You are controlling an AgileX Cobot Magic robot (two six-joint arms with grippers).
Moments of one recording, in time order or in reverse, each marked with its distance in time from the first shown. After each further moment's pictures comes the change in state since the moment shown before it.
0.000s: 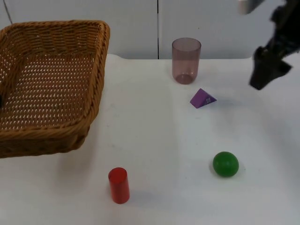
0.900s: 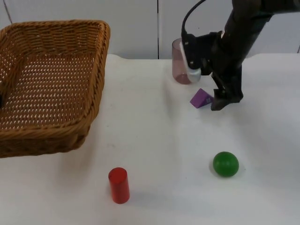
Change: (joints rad) right arm 0.081 0.441 -0.394 -0.020 -0.076 -0.711; left arm 0.000 0.000 0.000 -0.002 0.000 0.000
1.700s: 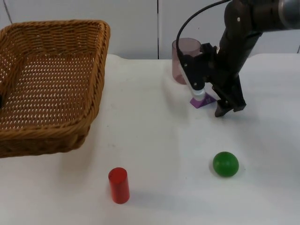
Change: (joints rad) right arm 0.008 0.075 -0.013 -0.092 -0.071 -0.101; left arm 0.000 -0.002 0.000 -0.001 0.000 0.000
